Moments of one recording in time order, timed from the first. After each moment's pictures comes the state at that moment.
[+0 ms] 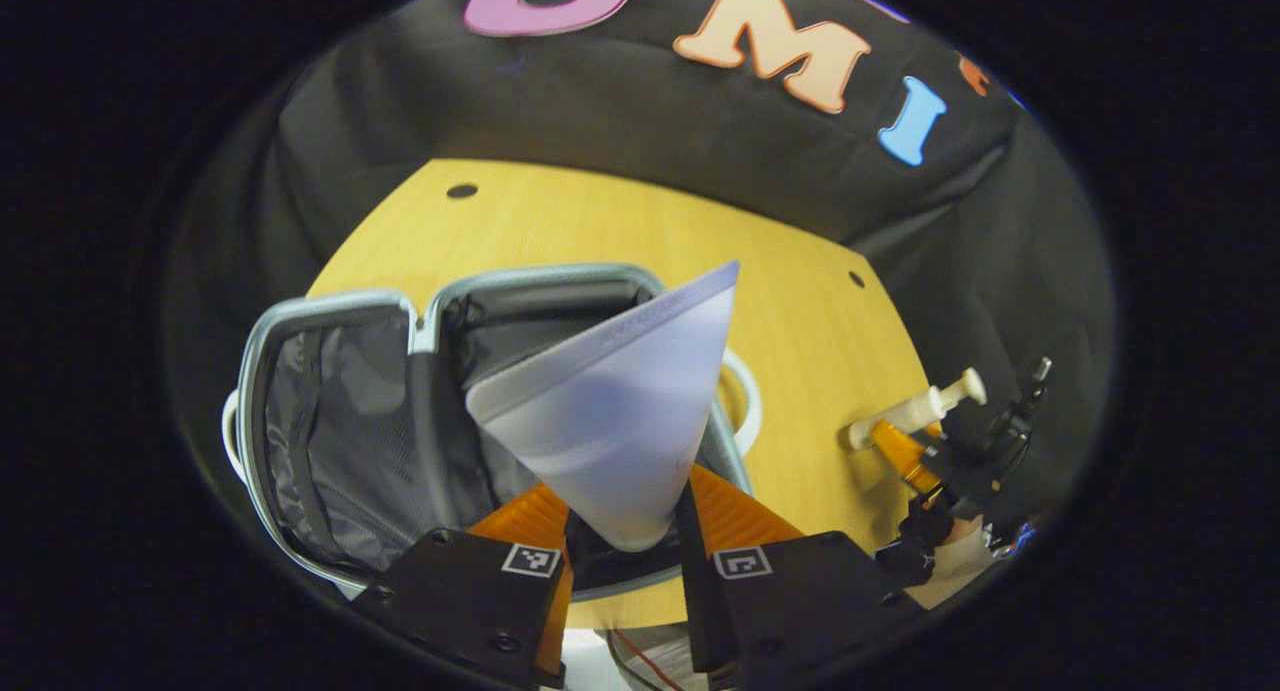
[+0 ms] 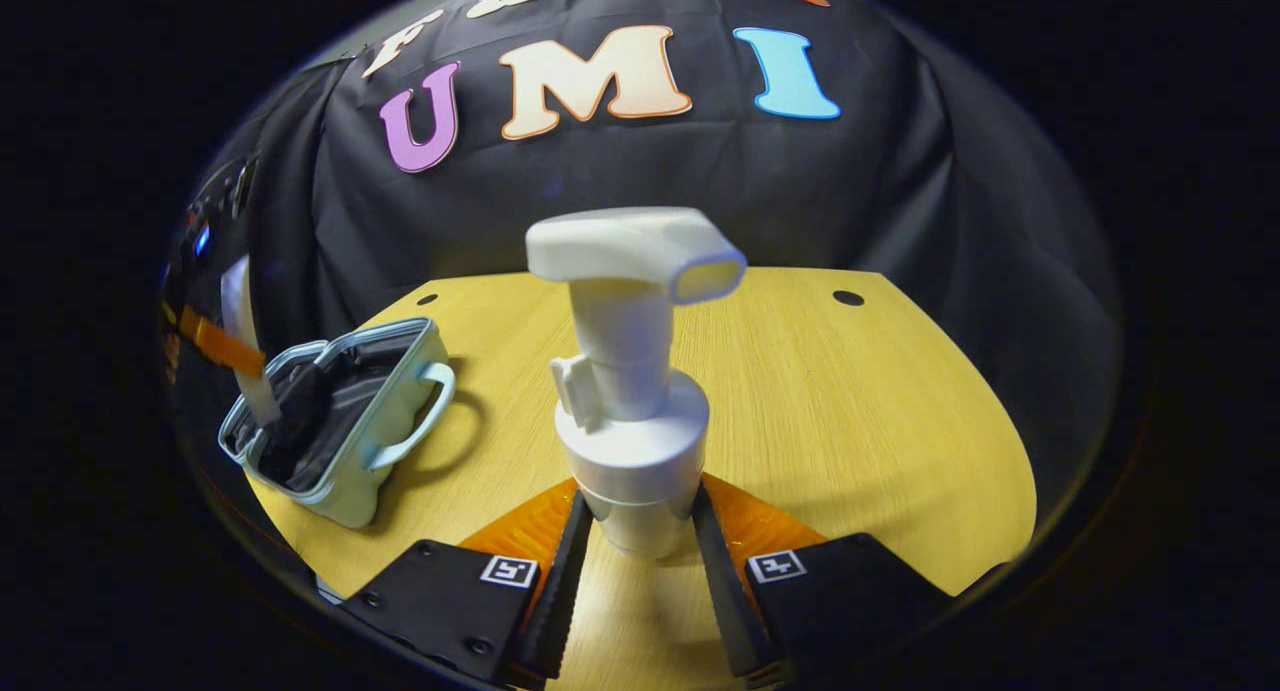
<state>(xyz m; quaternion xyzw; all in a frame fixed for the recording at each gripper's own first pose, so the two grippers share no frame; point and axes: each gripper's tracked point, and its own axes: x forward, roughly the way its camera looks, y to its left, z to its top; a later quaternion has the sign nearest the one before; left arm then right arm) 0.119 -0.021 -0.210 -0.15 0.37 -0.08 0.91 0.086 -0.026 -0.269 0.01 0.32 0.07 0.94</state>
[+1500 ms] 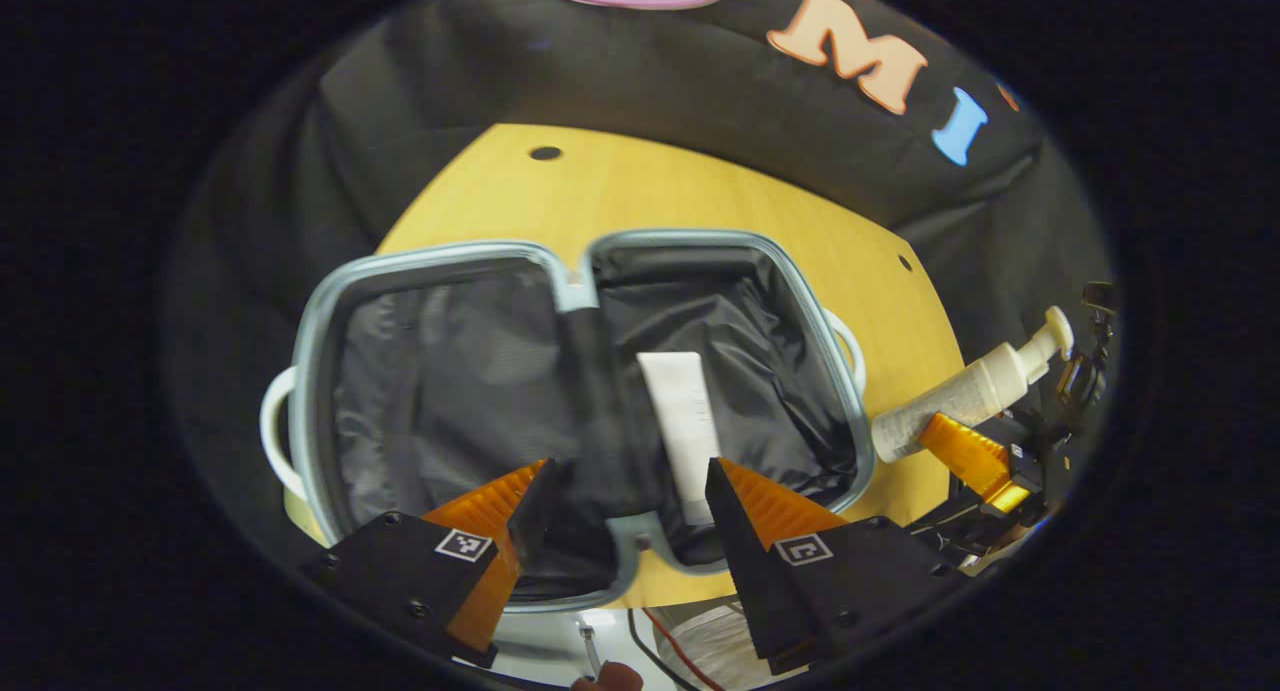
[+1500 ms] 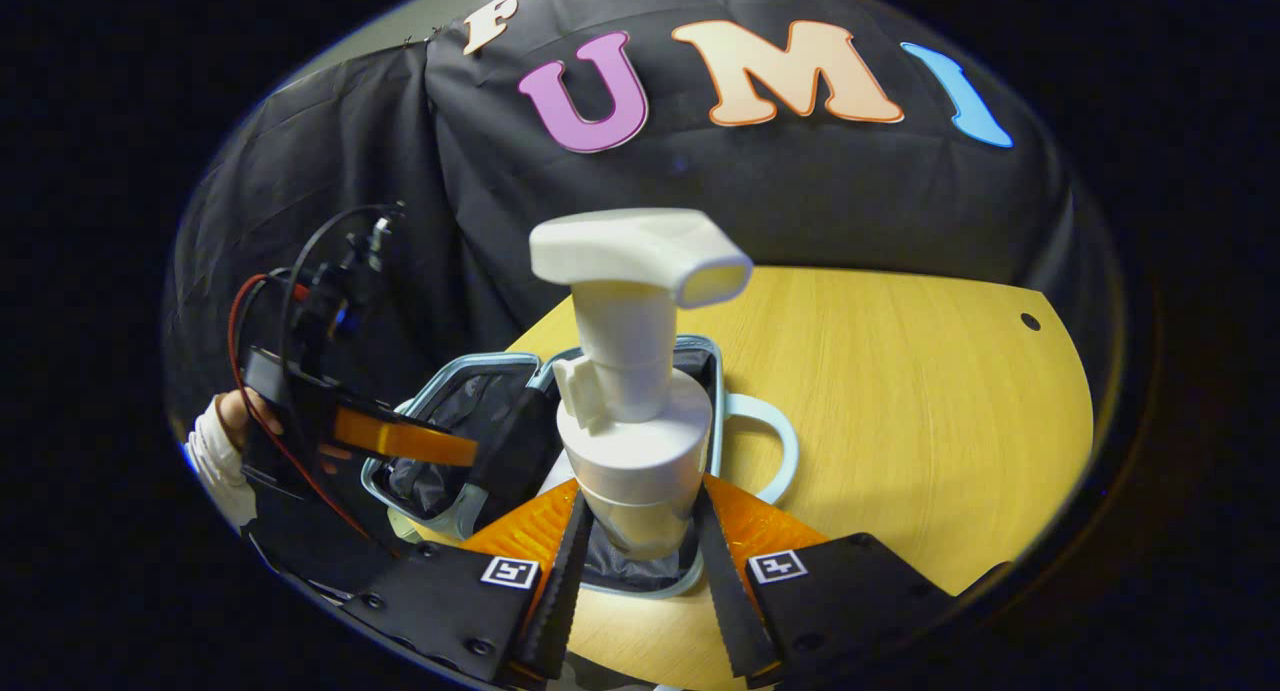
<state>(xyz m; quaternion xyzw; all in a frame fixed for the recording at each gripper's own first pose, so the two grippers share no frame) 0.080 0.118 -0.226 -0.15 0.38 -0.02 0.91 0.046 0.251 -0.221 0.04 0.38 0.26 0.89</state>
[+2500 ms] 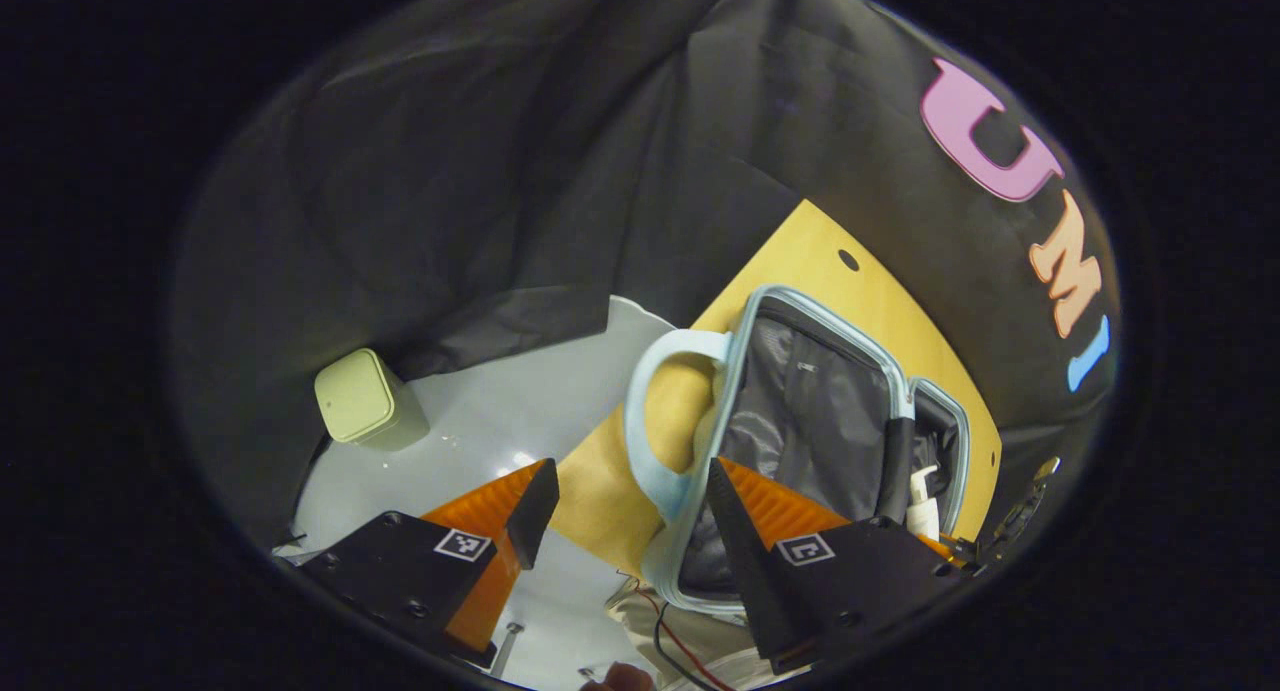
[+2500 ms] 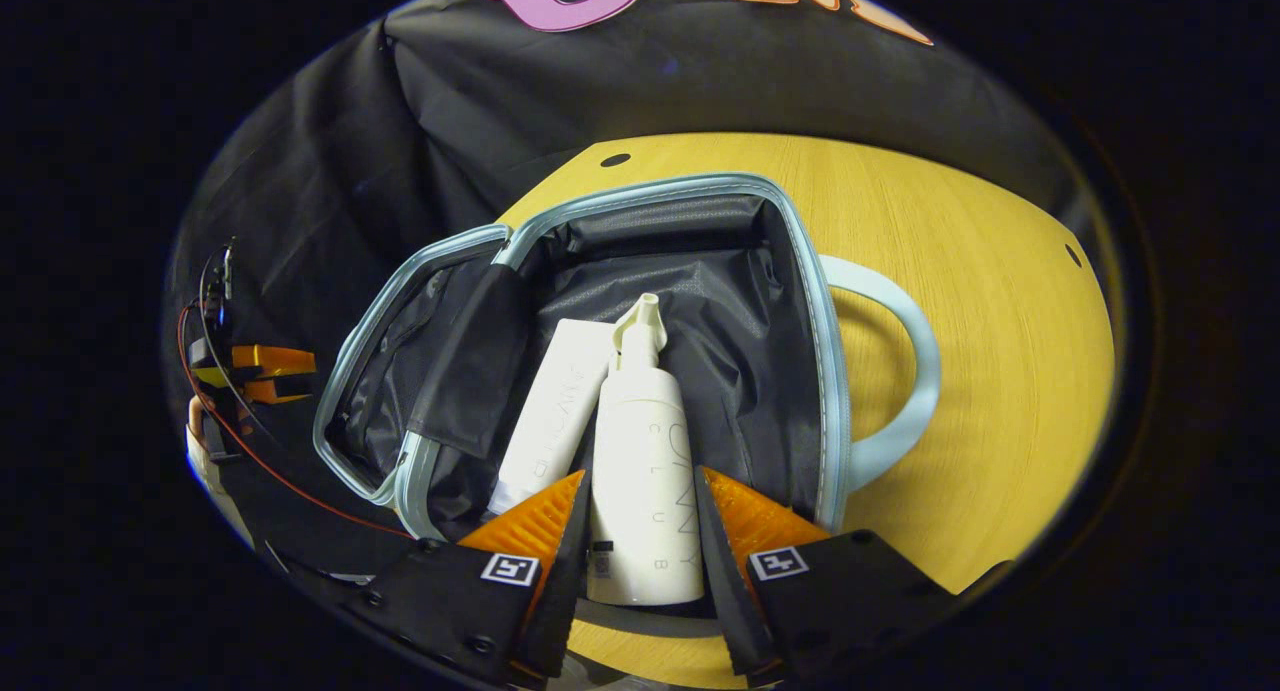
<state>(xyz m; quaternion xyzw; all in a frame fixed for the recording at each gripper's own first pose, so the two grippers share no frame) -0.015 0.352 -0.299 -0.35 0.31 0.22 0.86 0.021 0.288 -0.322 0.01 0.52 0.24 0.82</state>
